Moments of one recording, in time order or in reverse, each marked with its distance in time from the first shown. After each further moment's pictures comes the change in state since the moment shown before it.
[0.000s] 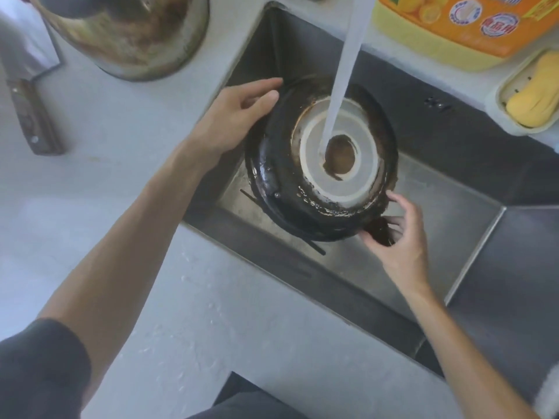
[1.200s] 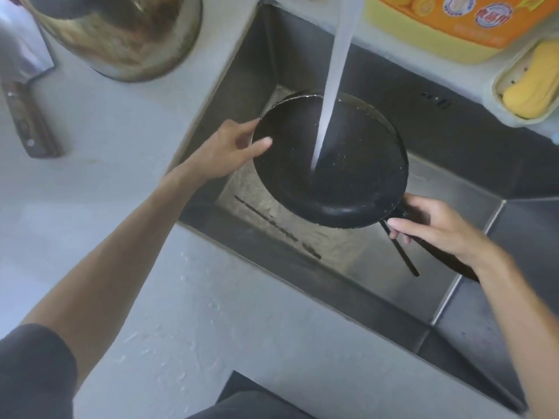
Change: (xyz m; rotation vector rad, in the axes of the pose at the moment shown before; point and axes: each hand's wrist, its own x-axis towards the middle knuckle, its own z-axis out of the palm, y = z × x) left_hand -0.008 -0.039 -0.002 0.406 -0.247 -0.011; right_hand 0.046 -0.018 -0.070 0.197 -0.650 0.279
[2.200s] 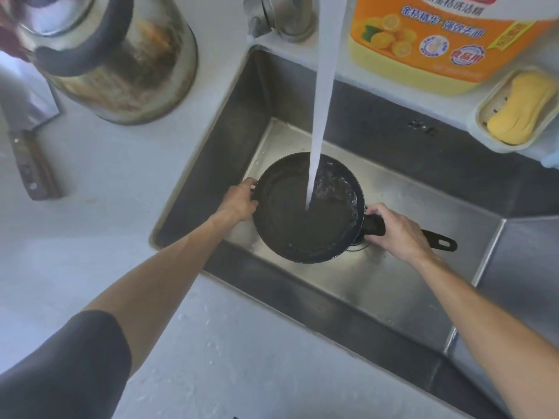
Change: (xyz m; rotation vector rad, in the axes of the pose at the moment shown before) left_hand 0.042 -0.060 0.065 0.093 0.090 -0.468; right_hand 0.078 0.073 0.015 -0.706 0.301 0.121
